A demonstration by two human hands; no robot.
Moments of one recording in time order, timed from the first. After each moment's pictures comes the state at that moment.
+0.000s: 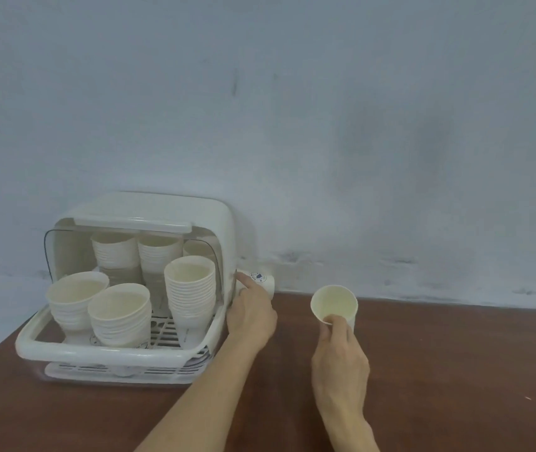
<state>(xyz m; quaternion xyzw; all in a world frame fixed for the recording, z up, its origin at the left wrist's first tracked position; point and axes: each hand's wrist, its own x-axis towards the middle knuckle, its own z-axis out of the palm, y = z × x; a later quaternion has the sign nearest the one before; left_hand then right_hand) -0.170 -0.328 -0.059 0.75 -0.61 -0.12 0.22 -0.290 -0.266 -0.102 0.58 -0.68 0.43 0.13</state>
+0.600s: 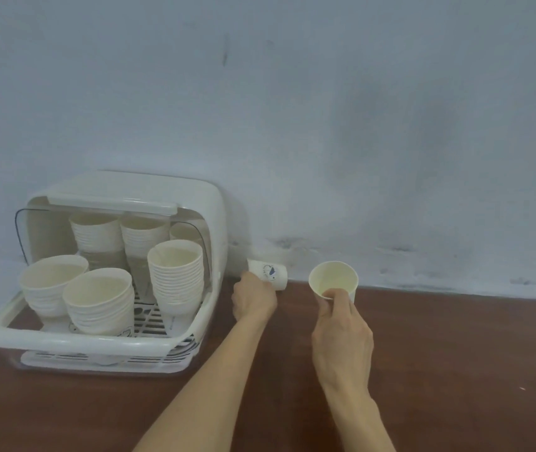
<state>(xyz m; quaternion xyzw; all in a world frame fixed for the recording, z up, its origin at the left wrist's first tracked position) -0.191 -0.352 -0.073 0.75 -0.45 -0.31 0.36 -0.298 -0.268 -0.081 0.58 -0.68 0.44 0.09</state>
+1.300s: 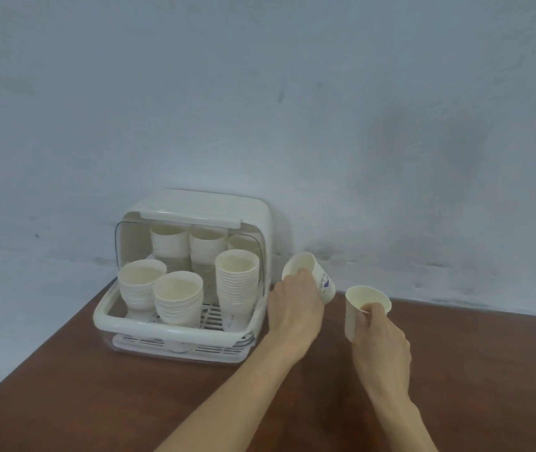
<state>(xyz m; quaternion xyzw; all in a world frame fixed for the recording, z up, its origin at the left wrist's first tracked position) -0.162 -0.268 -0.014 0.68 -0.67 -0.04 0.29 -0.286 -0.240 -0.060 0.59 -0.74 0.33 0.00</state>
